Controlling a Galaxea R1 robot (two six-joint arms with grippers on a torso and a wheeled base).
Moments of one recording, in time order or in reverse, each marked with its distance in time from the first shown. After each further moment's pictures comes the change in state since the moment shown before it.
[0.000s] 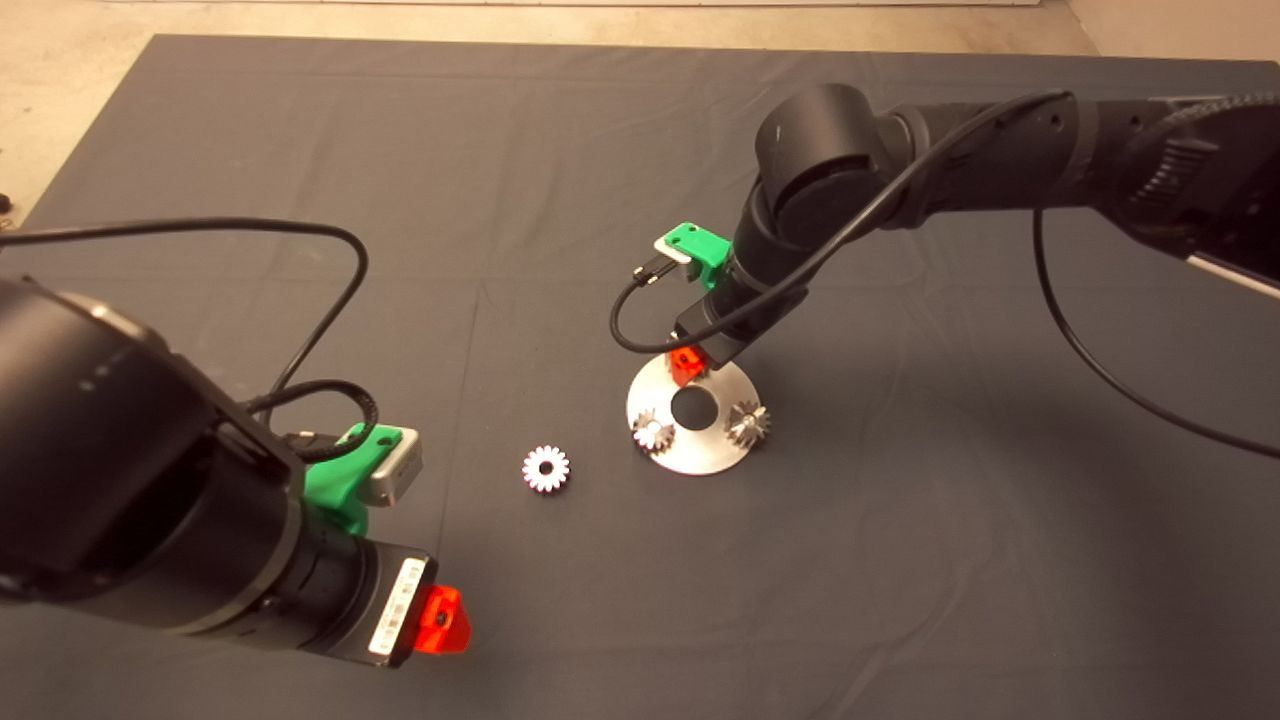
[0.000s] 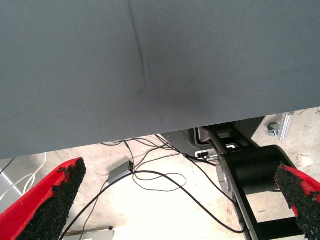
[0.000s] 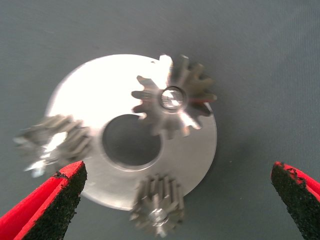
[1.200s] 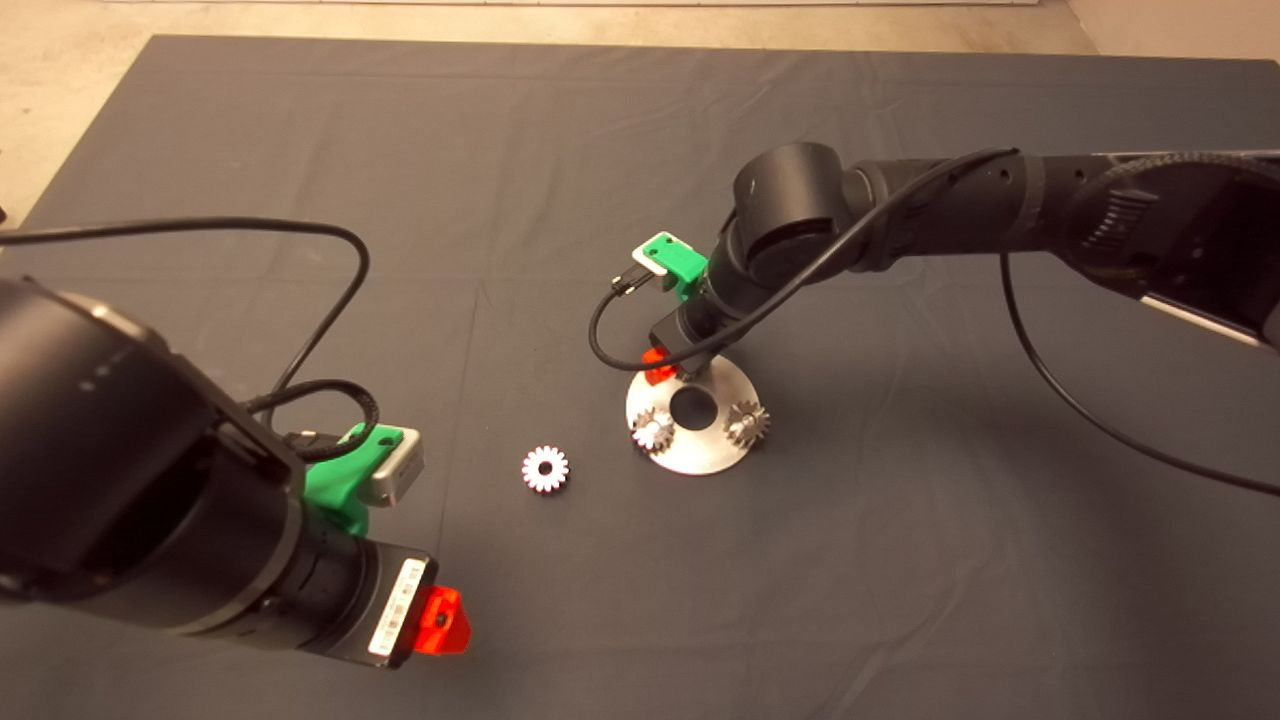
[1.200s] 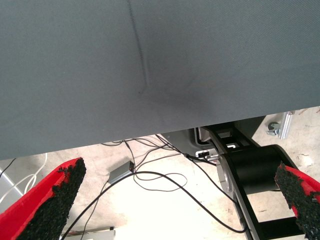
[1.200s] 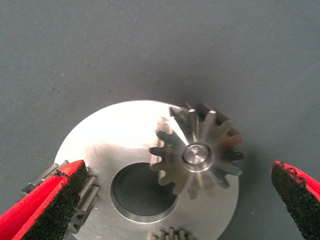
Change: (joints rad) left arm 0.000 0.000 0.000 0.000 0.000 0.006; right arm -0.059 0.025 -0.018 -0.155 0.076 0.014
